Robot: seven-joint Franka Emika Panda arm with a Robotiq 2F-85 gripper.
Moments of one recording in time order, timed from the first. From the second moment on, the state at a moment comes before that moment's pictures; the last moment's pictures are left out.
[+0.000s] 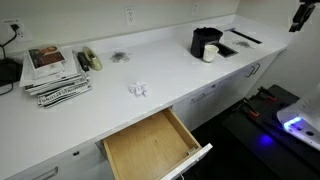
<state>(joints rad) -0.09 -0.73 -0.24 -2.51 -0.09 1.60 -0.29</state>
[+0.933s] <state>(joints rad) 0.27 -0.54 0.34 -2.60 0.32 2.36 0.05</state>
